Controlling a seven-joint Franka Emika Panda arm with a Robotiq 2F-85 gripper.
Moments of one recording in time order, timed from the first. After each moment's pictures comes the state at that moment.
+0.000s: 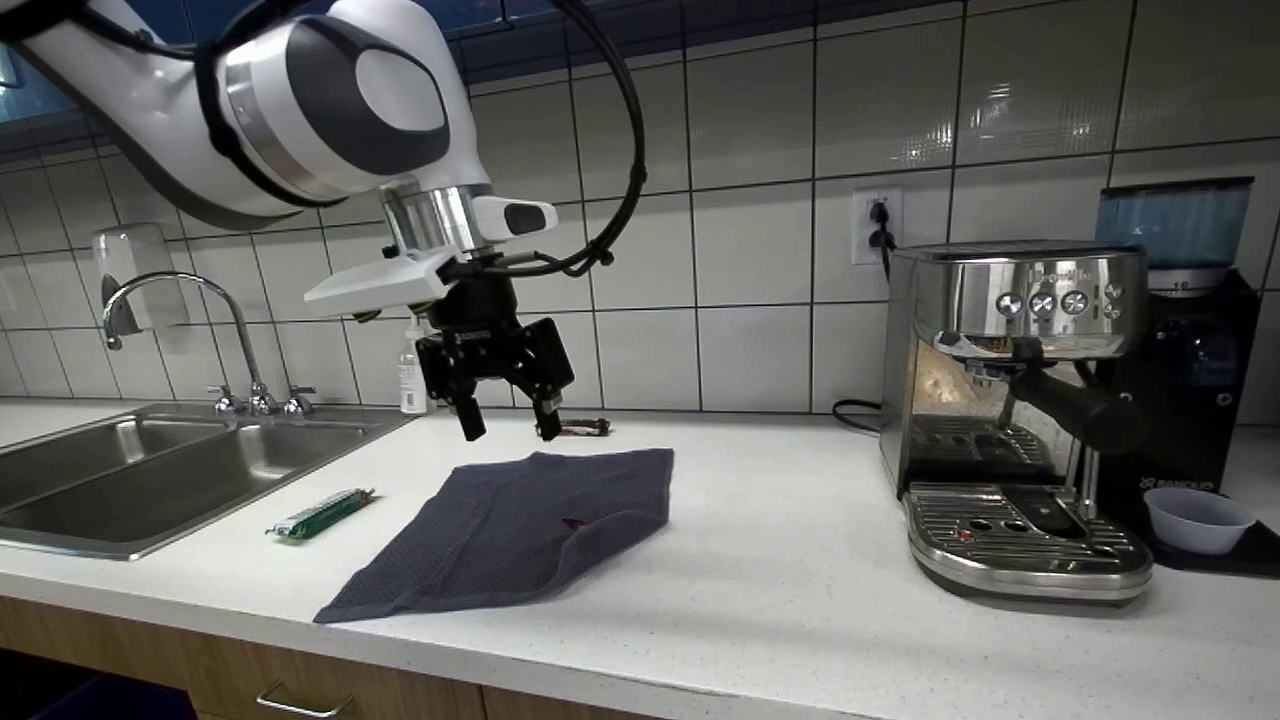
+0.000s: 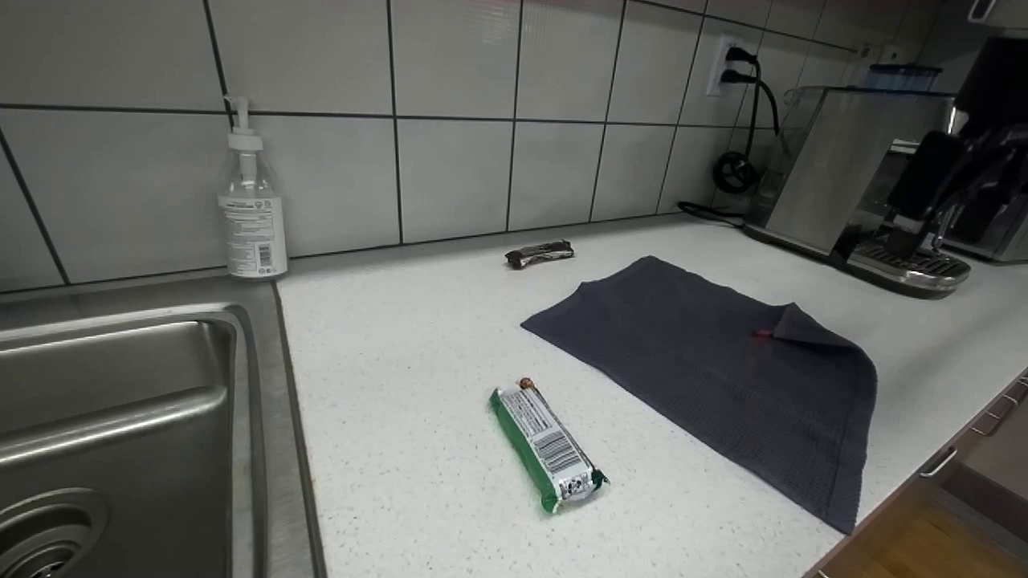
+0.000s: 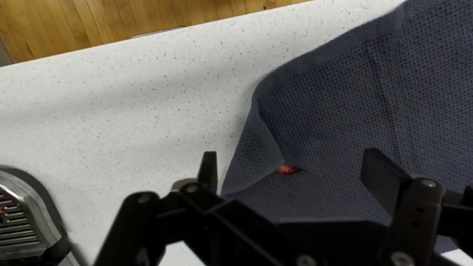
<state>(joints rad) -0.14 -0.33 -0.09 -2.67 -0.23 2.43 0.11</state>
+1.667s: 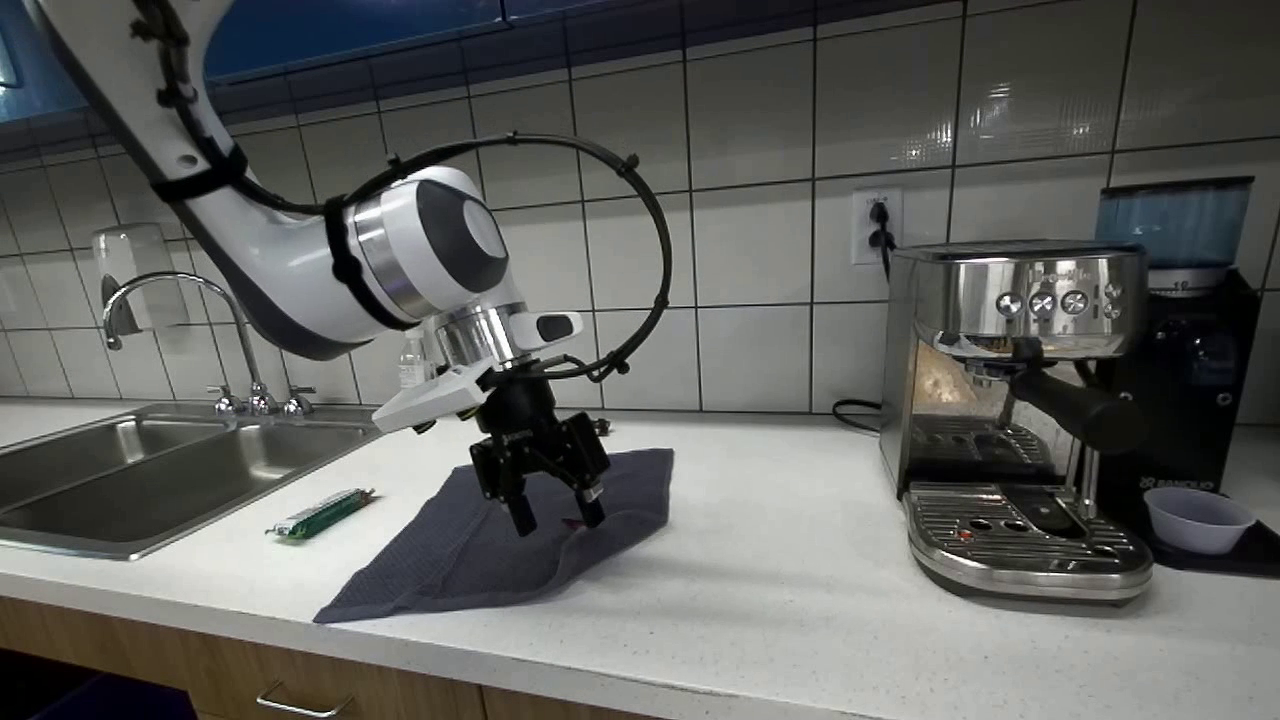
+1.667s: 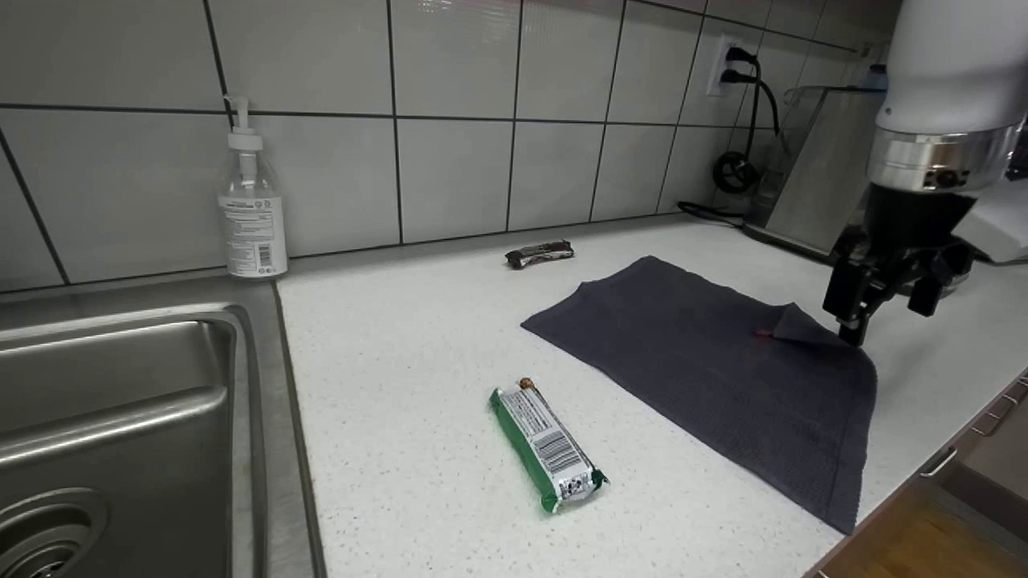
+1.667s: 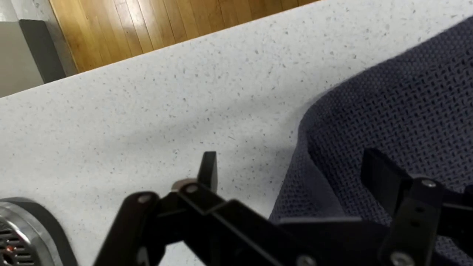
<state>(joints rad) -0.15 0.03 -0.09 -2.56 -0.55 2.50 0.46</state>
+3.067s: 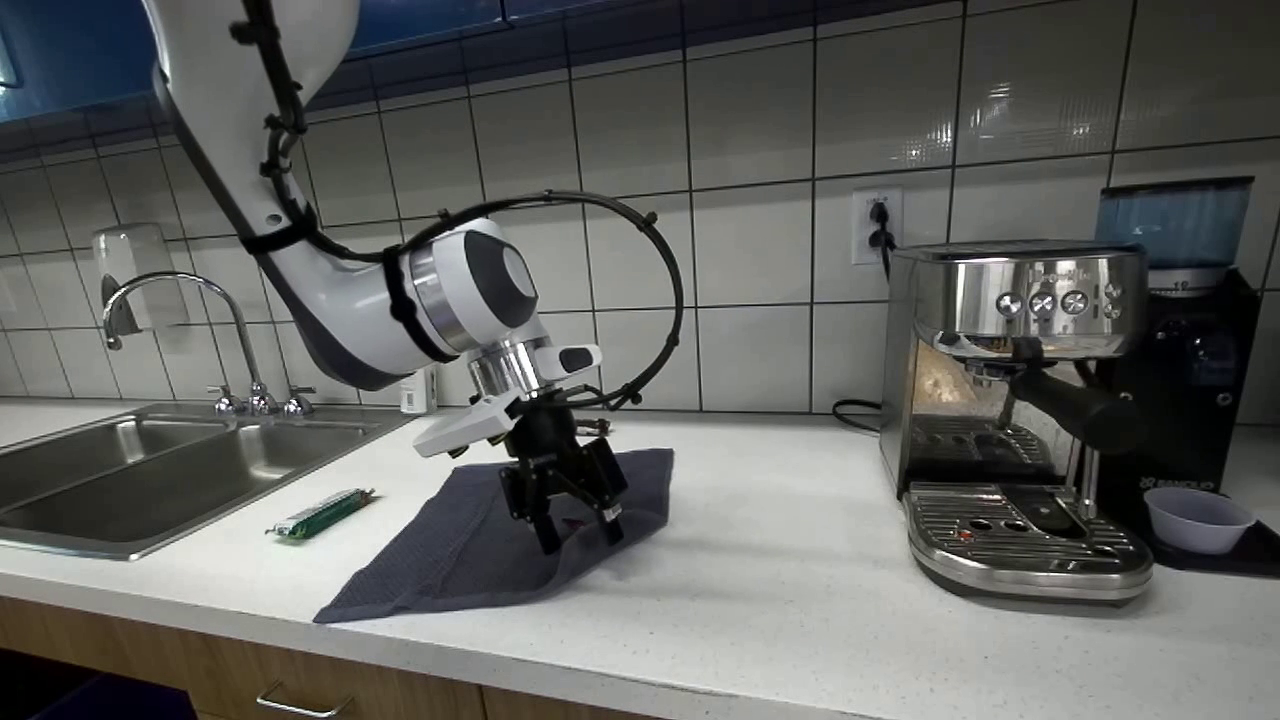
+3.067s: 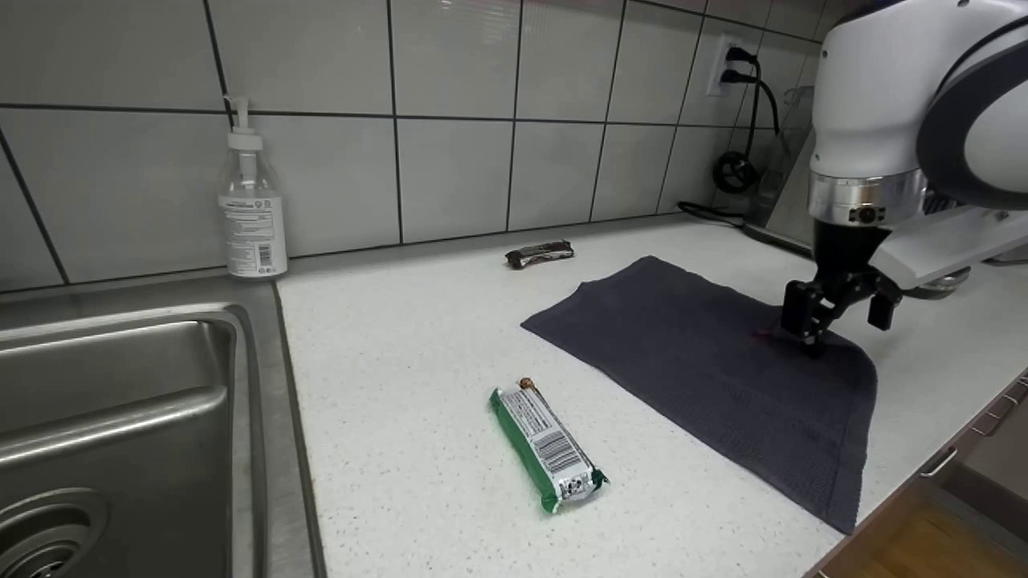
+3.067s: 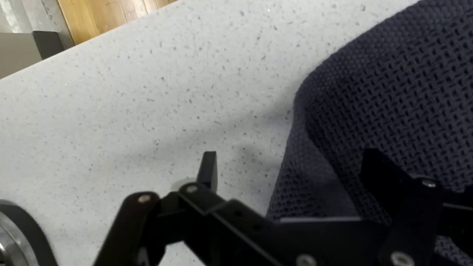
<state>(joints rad) -0.04 0.22 -0.18 -2.42 -0.55 2.49 0.52</state>
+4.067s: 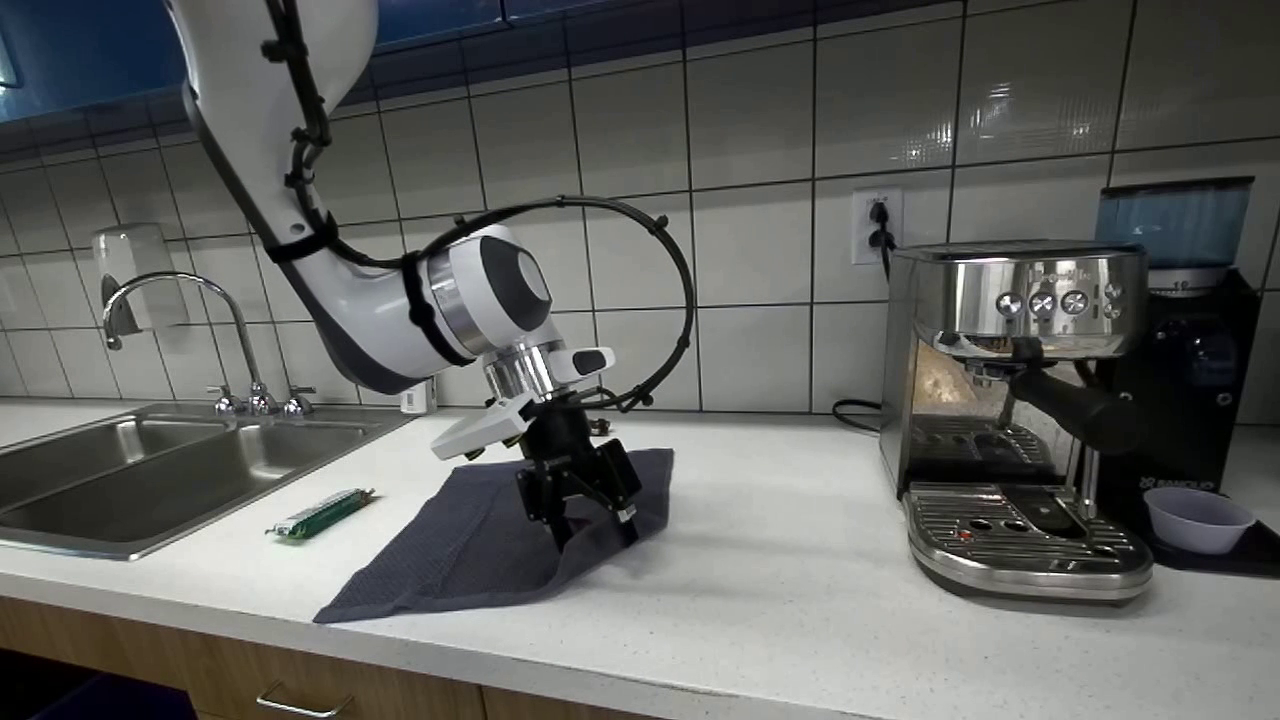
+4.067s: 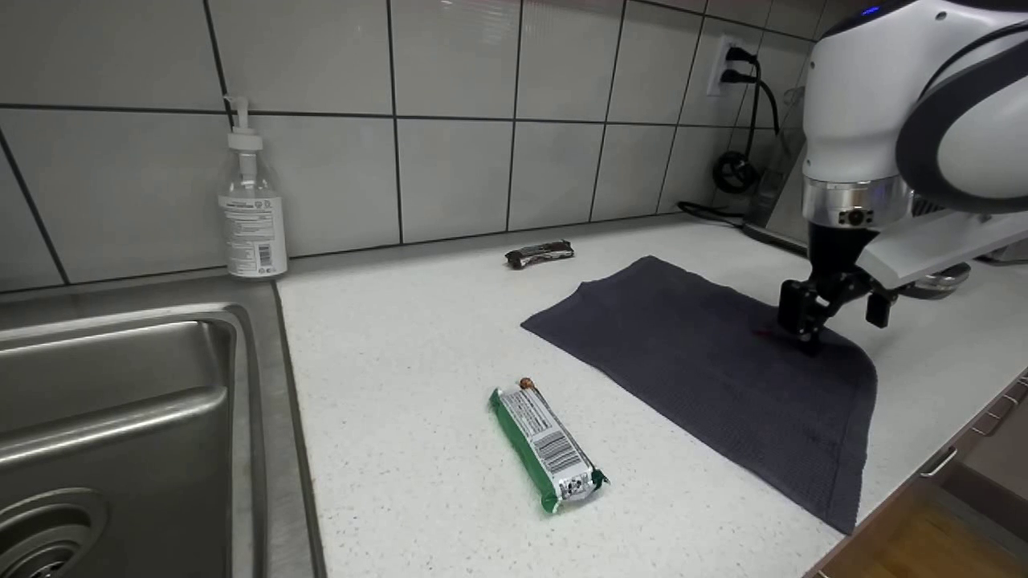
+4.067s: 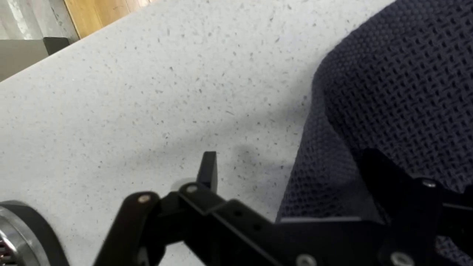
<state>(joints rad) -0.01 0.26 -0.22 -2.38 -0.55 2.48 0.54</state>
